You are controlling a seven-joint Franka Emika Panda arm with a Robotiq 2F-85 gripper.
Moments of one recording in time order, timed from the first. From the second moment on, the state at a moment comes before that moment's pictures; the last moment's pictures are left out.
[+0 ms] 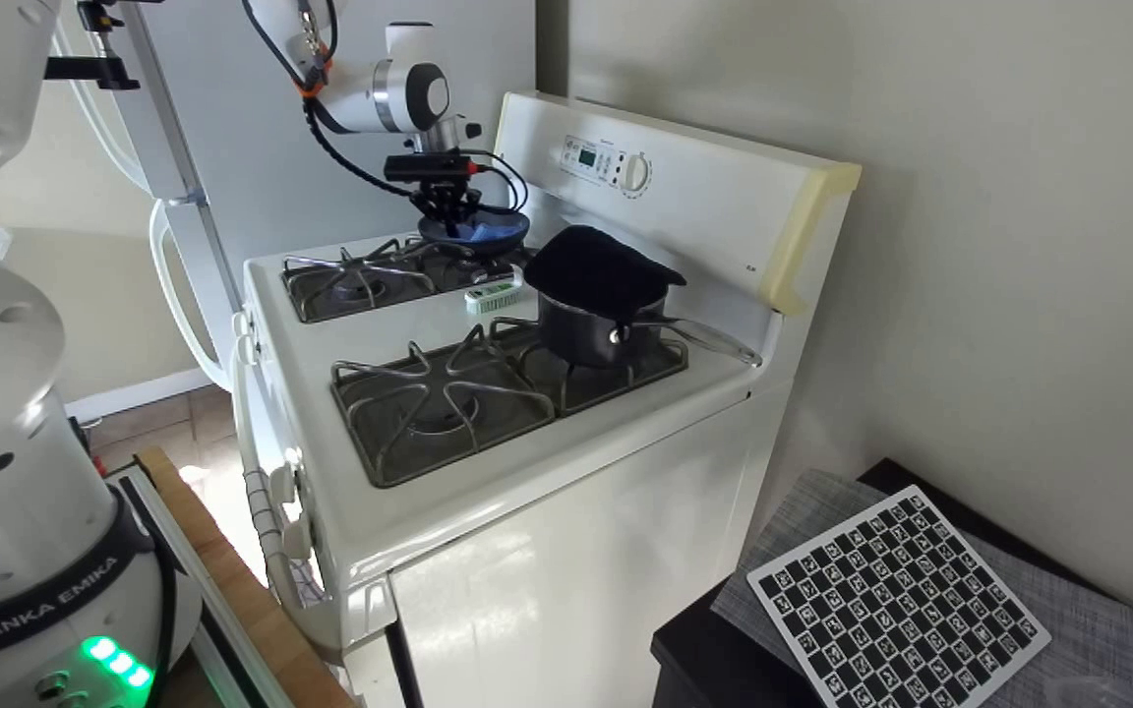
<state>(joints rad) 0.32 0.56 0.17 -1.68 -0.18 2.42 -0.09</state>
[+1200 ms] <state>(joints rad) 0.31 0.54 0.17 -1.67 -0.17 2.44 -0.09</state>
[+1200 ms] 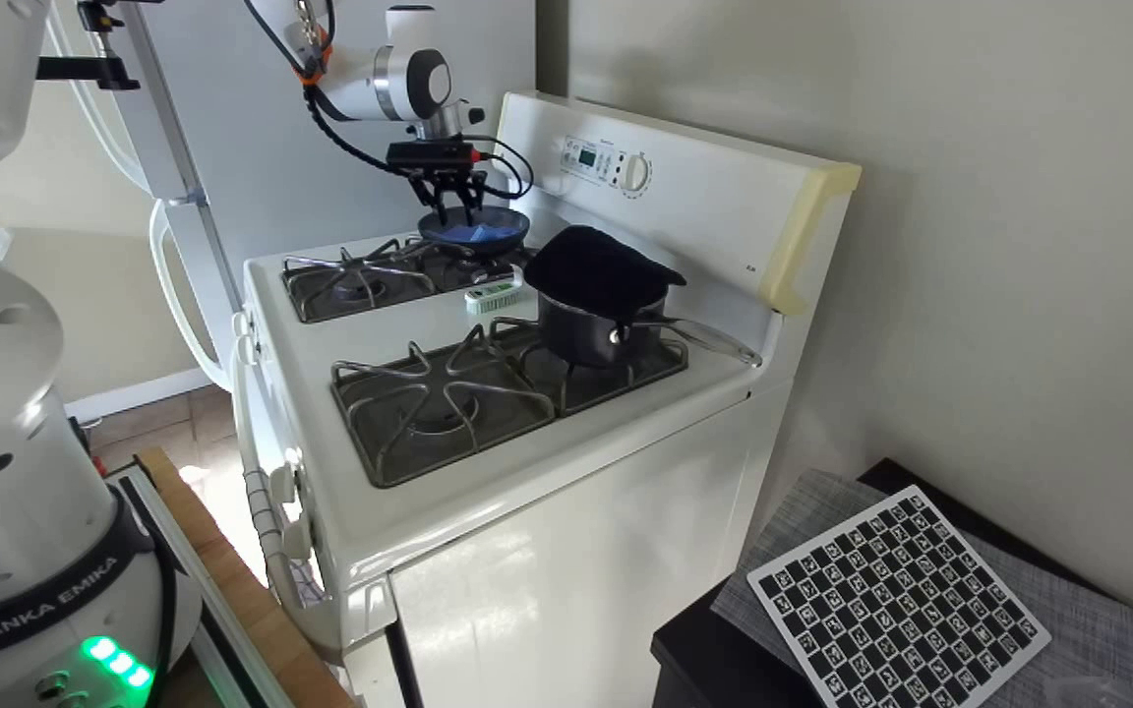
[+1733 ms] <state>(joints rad) 0.29 0.54 0.14 -1.68 -0.18 2.40 -0.08</state>
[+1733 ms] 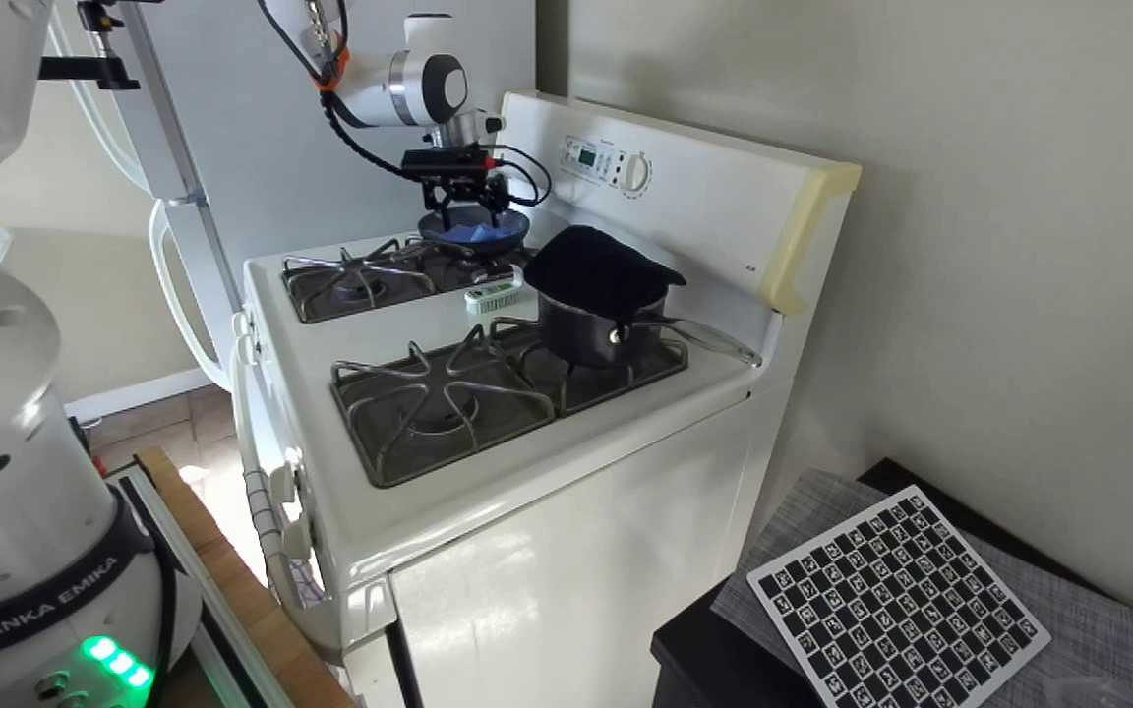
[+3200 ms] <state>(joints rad) 0.28 0.55 0.14 -1.69 -0.18 2.41 -0.07</state>
